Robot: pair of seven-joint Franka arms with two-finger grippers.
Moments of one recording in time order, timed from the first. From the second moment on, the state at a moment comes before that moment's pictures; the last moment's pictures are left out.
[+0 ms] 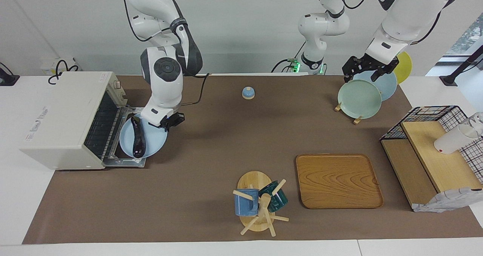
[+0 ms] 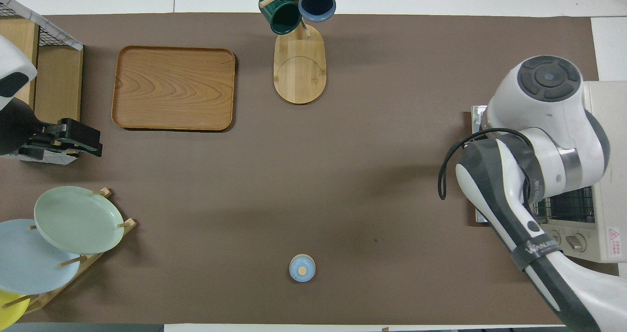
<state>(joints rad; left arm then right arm) -0.04 -0.01 -0.10 -1.56 -0.02 1.42 -0.11 0.16 0.13 -0.04 -1.95 -0.23 1.91 -0.08</state>
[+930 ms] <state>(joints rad) -0.04 -0.01 -0.11 -1.56 -0.02 1.42 -0.11 -0.03 0.04 -0.04 -2.15 -0.18 2.07 -0.29</state>
